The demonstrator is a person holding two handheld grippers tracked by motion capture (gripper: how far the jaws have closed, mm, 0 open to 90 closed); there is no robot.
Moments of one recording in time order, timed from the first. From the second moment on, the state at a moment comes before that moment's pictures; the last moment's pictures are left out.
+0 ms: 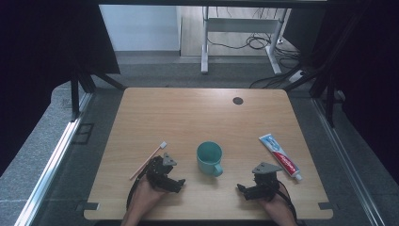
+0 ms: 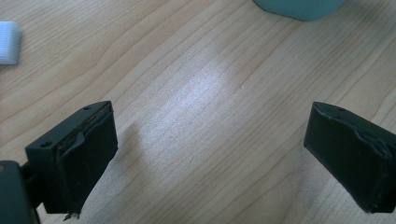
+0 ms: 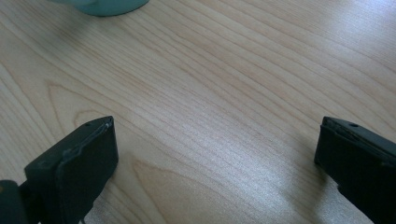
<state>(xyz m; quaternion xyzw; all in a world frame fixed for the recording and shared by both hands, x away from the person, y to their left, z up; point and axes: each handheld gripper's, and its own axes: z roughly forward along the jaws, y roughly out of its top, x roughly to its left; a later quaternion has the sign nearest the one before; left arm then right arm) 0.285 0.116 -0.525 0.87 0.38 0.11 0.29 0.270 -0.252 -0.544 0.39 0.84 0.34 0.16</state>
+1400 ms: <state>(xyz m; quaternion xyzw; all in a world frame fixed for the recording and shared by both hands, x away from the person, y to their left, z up) 0.339 0.123 -0.498 0.92 0.38 0.01 0.10 0.270 -0.252 -0.544 0.39 0.84 0.34 0.16</state>
